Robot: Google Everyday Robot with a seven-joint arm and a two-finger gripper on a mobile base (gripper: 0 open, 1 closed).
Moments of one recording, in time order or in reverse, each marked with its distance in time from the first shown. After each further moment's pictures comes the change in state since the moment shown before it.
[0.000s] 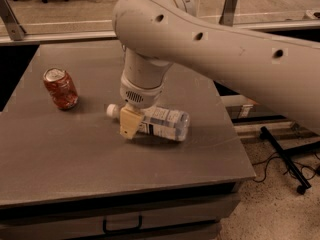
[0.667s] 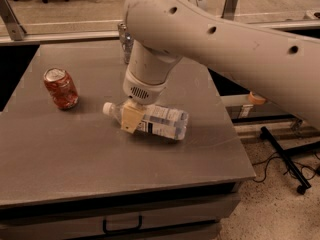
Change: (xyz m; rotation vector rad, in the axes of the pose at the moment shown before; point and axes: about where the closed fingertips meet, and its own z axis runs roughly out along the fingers) arm -0.006 -0.001 -0.009 -0.027 -0.067 -0.070
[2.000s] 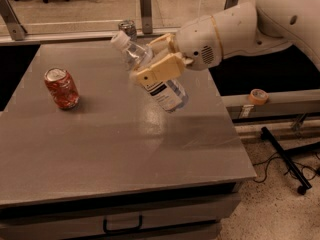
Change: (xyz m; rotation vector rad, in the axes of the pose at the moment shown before) arm -0.019 -0.020 -0.133 -0.215 -0.879 -0.173
